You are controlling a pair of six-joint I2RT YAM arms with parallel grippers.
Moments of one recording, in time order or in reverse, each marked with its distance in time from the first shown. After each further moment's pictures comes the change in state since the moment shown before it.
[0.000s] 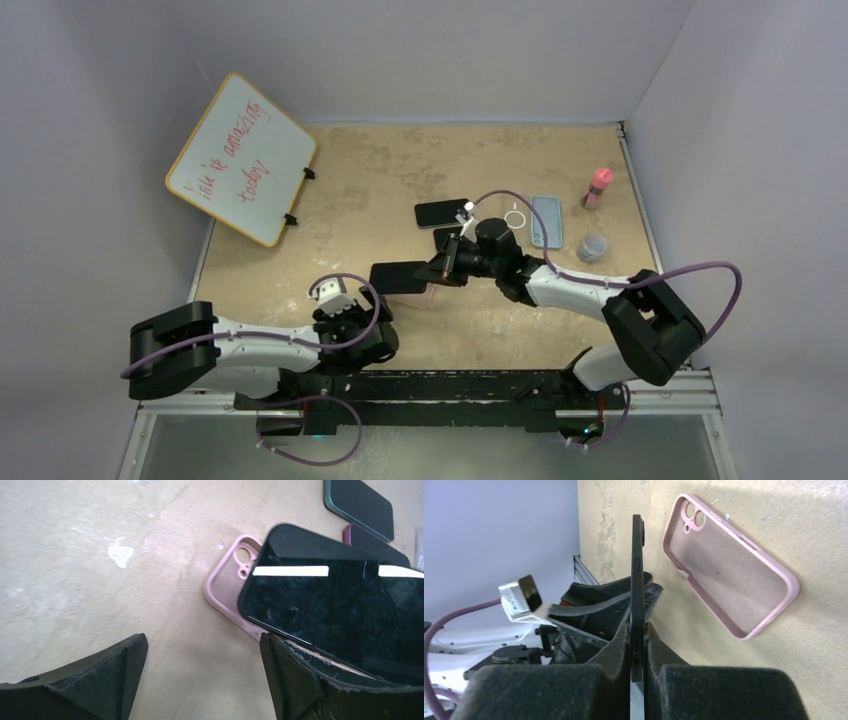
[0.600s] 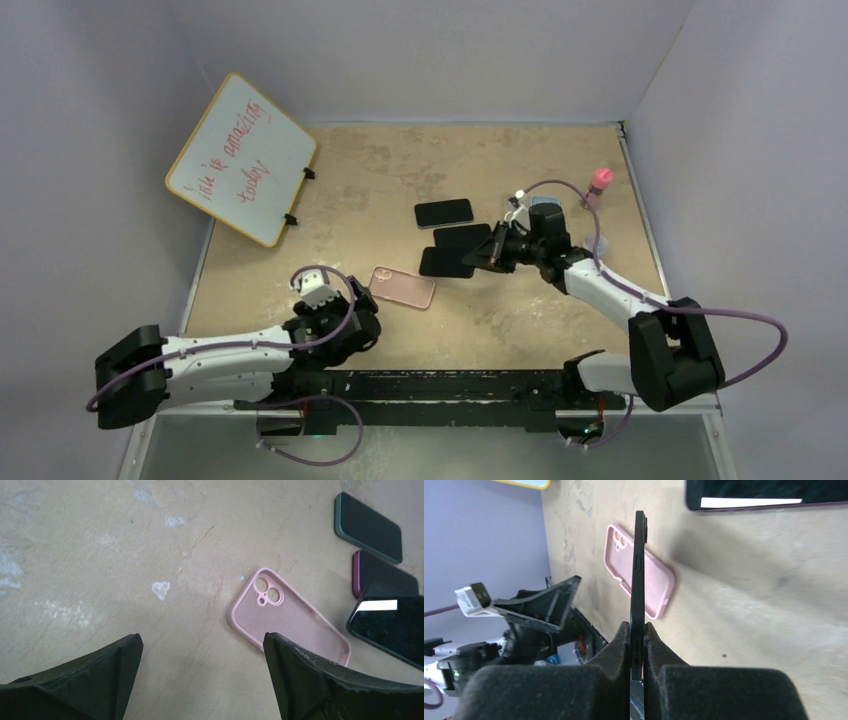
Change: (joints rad) left arm 0.057 -0.245 -0.018 -0.239 -0.013 0.047; right arm -0.320 -0.127 -0.018 -0.277 -0.153 -0.245
